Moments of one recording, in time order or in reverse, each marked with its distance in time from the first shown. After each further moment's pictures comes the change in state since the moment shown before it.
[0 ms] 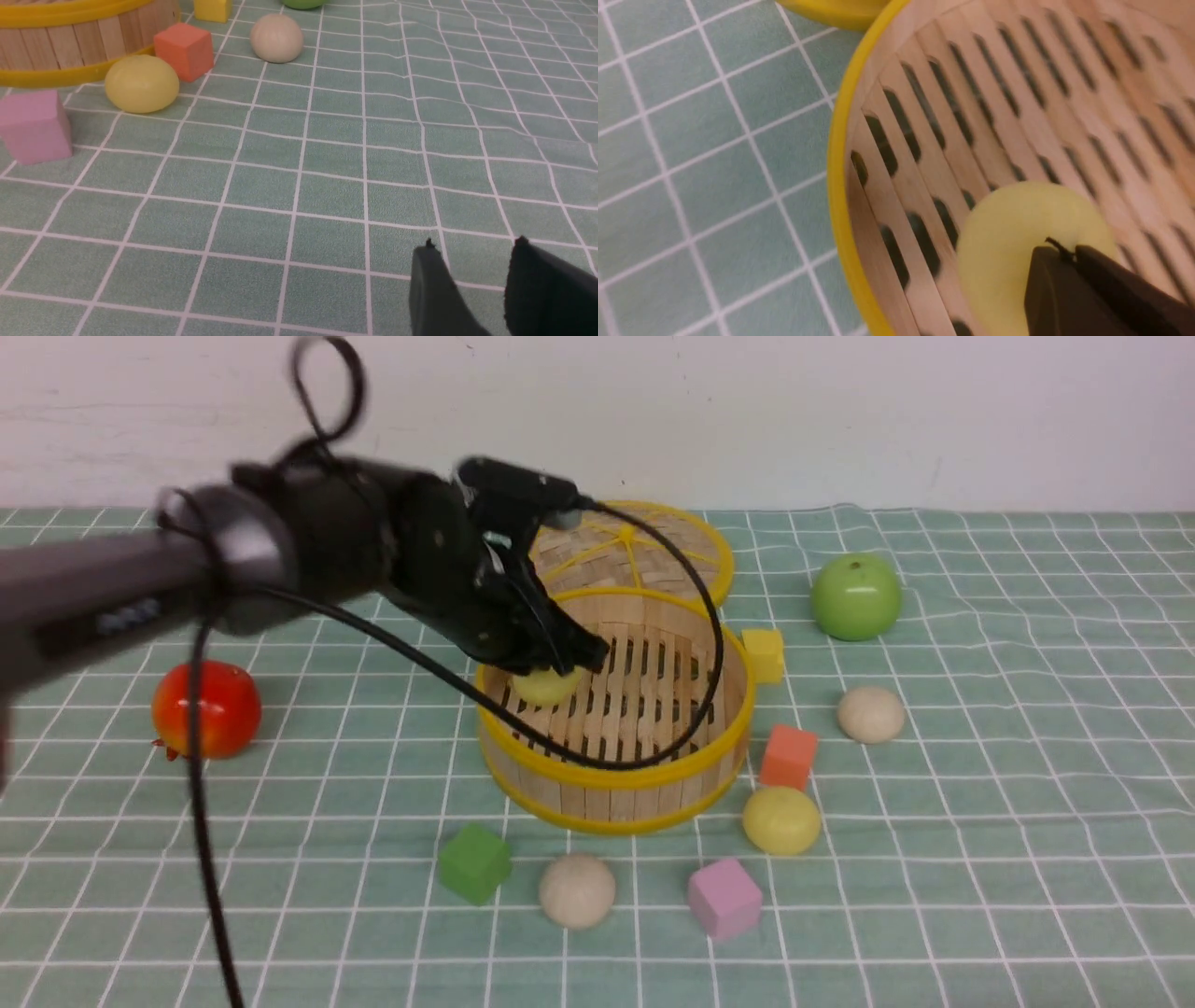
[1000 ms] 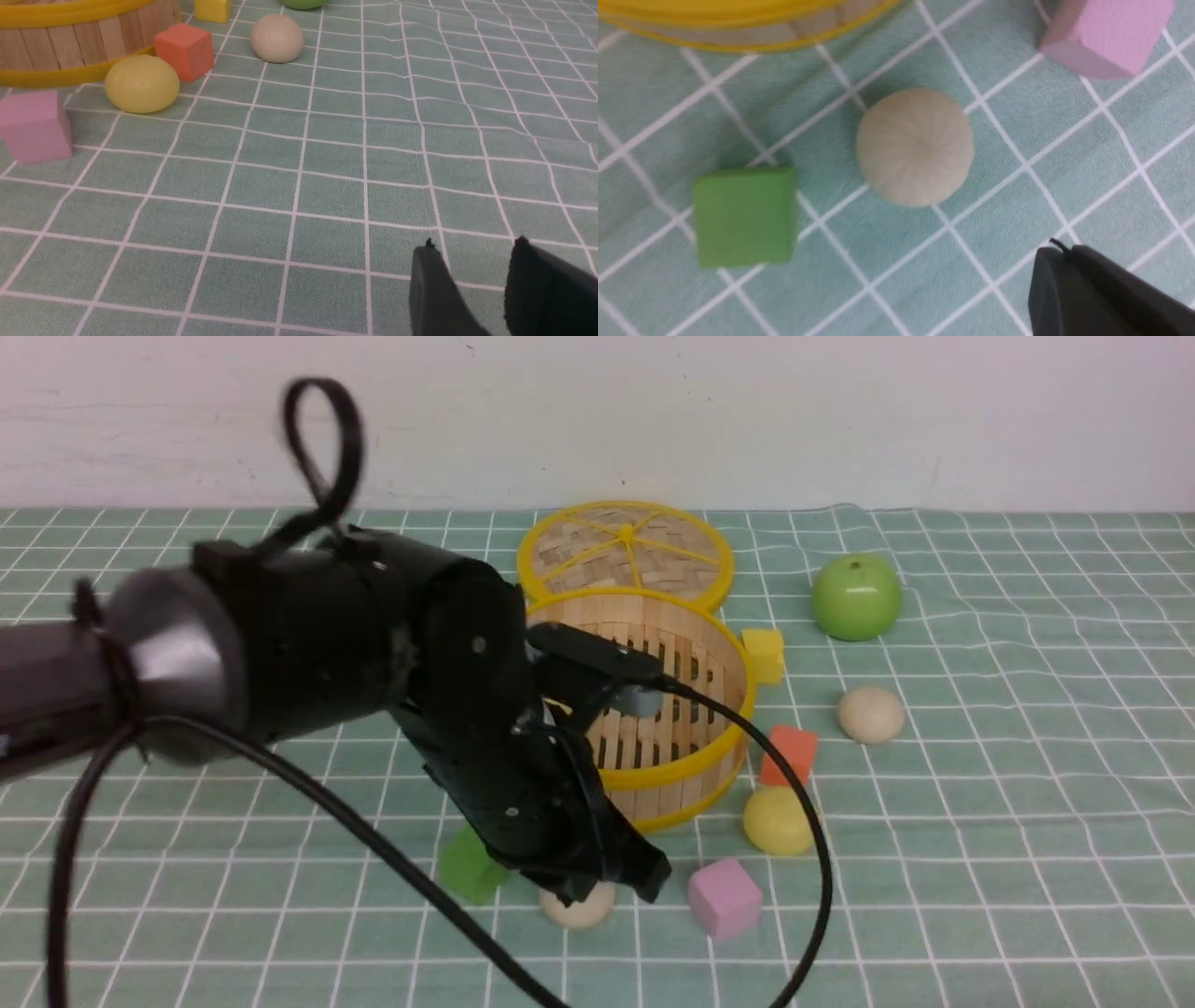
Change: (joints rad) right arm 0.000 0.000 0.000 0.000 0.000 0.000; left arm -0.227 -0.256 0.276 -0.077 0.342 -0.058
